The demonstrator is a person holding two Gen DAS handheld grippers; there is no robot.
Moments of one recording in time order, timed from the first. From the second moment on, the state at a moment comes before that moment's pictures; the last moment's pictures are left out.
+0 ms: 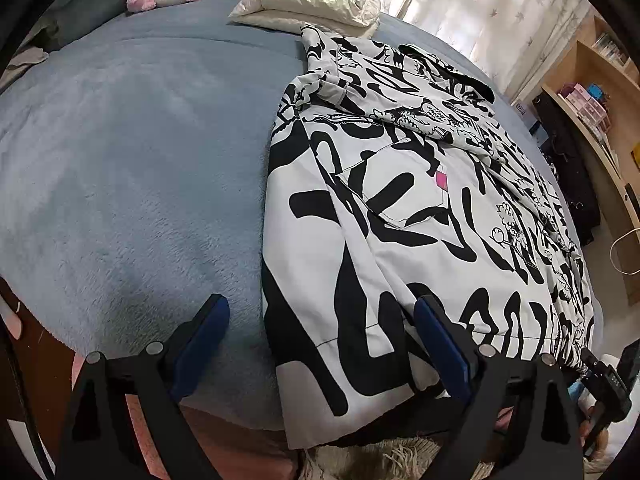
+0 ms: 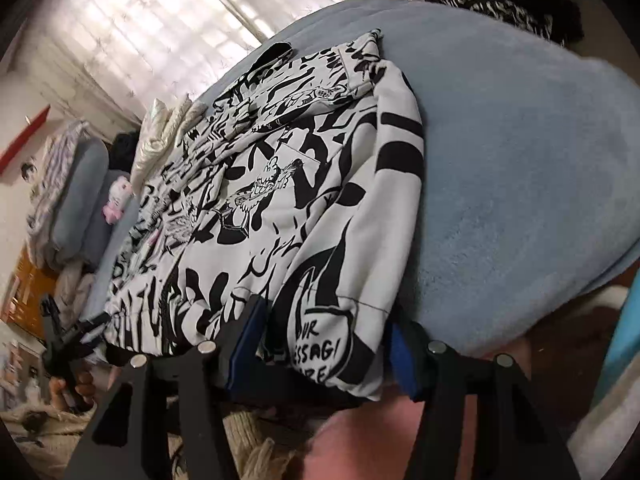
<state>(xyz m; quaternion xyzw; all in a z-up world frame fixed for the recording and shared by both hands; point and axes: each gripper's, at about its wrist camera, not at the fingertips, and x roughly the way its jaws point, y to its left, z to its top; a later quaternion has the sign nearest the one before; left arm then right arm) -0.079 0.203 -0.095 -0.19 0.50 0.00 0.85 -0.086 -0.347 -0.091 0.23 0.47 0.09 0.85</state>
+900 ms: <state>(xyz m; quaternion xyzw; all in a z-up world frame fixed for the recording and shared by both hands) -0.074 0.201 -0.109 -0.20 0.51 -0.03 0.84 -0.076 -0.344 -0.096 0.24 0.47 0.12 0.84</state>
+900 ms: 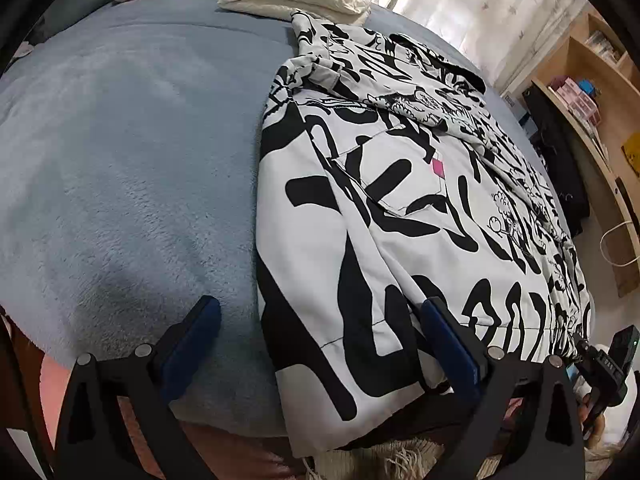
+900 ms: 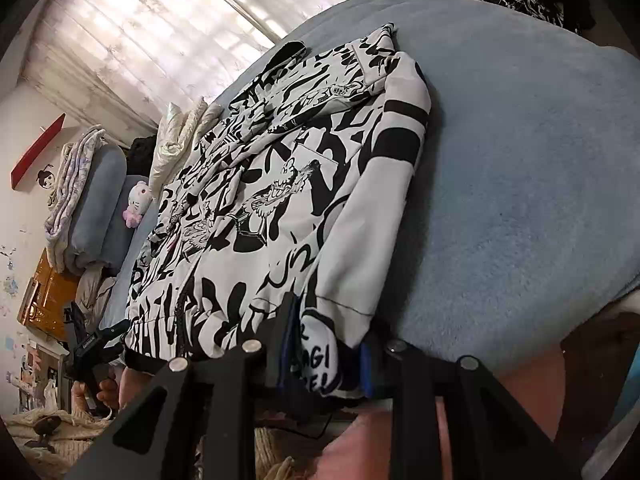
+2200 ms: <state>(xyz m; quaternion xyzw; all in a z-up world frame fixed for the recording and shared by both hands) -0.054 0.214 0.018 -0.33 0.41 -0.05 0.85 -0.057 -0.340 0.034 0.32 0.31 0.20 0.87</state>
